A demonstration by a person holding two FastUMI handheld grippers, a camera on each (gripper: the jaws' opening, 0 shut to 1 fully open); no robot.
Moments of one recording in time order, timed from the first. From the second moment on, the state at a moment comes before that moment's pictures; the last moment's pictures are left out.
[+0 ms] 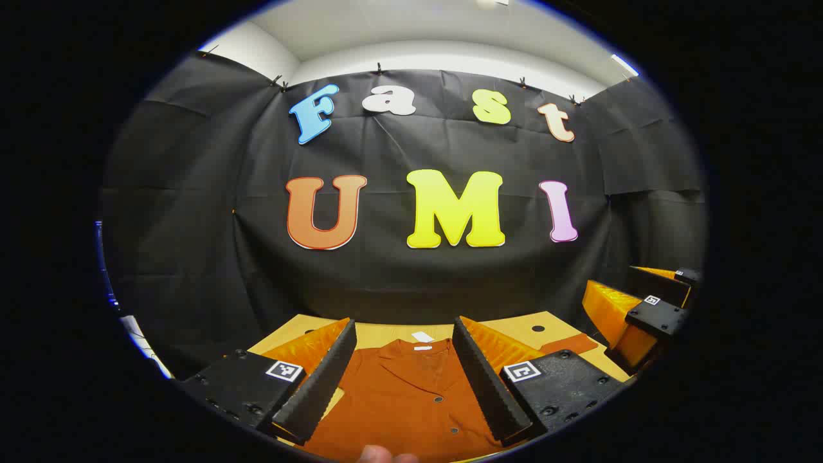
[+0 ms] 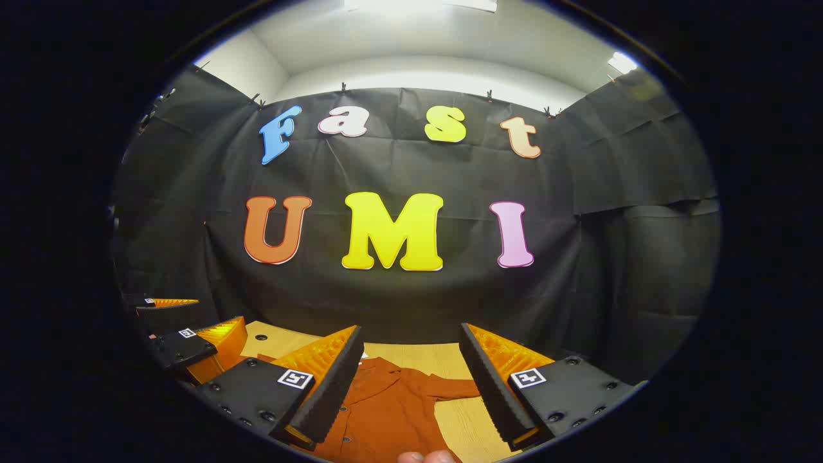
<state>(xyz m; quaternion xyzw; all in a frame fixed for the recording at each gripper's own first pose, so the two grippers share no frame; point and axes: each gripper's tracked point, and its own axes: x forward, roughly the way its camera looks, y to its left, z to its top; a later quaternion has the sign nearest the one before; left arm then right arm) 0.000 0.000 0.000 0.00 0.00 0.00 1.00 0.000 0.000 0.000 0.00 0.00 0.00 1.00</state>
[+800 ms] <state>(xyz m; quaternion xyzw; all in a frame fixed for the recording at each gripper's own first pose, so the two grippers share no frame) 0.015 0.008 0.000 0.02 0.00 -0.01 1.00 0.015 0.025 -0.025 -0.01 0.05 0.03 1.00</state>
